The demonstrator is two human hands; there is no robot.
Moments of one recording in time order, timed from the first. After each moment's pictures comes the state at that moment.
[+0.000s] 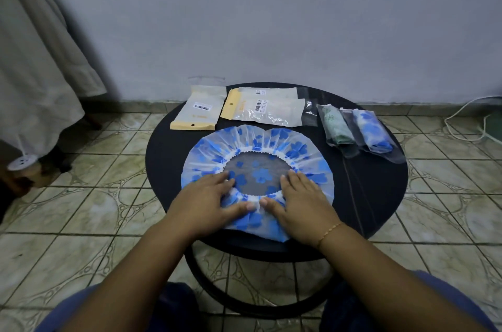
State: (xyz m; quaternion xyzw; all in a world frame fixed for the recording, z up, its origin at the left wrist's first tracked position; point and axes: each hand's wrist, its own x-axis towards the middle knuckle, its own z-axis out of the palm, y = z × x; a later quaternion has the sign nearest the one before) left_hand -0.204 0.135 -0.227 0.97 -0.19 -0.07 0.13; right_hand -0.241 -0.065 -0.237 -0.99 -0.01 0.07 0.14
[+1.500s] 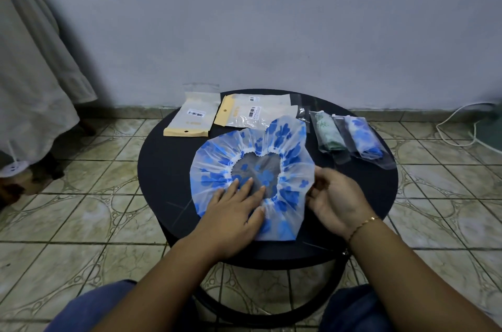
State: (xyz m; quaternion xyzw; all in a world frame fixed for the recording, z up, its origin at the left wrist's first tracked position) left_hand -0.222 0.088 -0.236 0.95 -0.26 -0.10 0.15; right_hand -0.236 -0.104 -0.214 -0.48 0.19 0.00 0.85
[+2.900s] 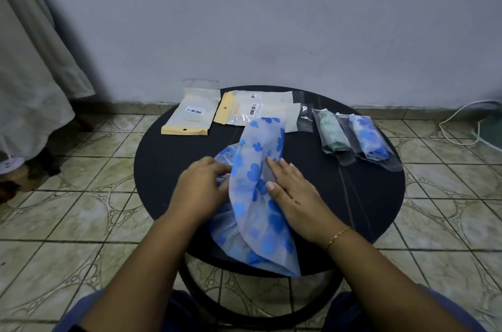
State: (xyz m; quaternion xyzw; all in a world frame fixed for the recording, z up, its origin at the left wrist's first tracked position) left_hand -0.174 0.113 -0.219 0.96 -0.14 0.06 0.24; right_hand -0.228 -0.080 -0.230 -0.92 -0.06 0.01 0.38
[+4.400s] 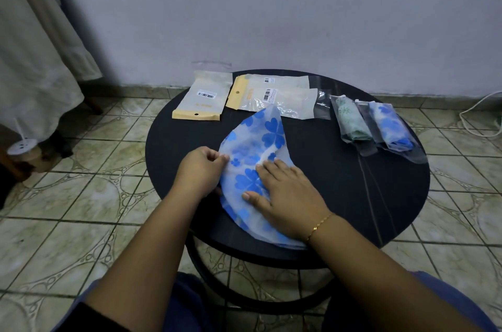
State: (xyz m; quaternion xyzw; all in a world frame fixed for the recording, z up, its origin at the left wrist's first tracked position) left_hand -0.159 0.126 -0.219 0.87 0.08 -0.04 0.49; right_hand -0.215 -0.038 -0.239 -0.99 -0.11 0.04 0.10
